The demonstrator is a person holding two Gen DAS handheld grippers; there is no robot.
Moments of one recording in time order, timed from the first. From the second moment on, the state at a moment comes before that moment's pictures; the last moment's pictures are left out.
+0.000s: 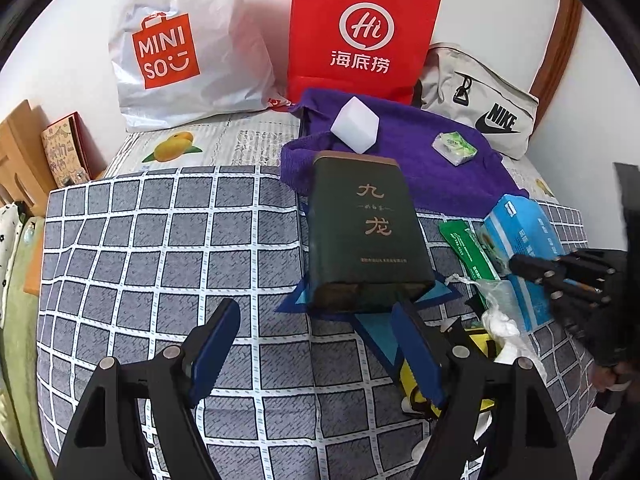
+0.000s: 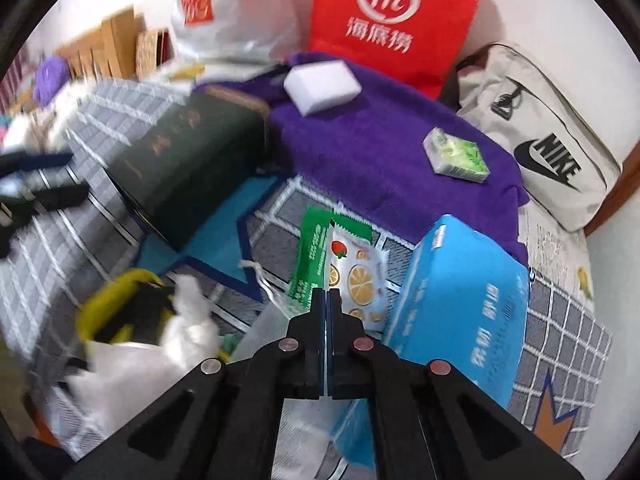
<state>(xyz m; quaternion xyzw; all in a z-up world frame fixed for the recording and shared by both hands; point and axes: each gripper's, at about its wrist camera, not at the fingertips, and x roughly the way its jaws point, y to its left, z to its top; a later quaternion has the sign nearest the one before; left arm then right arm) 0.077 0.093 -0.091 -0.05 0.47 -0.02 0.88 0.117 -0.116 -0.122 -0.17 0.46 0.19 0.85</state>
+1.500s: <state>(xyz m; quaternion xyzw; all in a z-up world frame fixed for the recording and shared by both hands) 0.074 0.094 -0.095 -0.05 0.47 -0.02 0.88 0.075 -0.106 -0.136 -0.31 0.42 0.21 0.83</state>
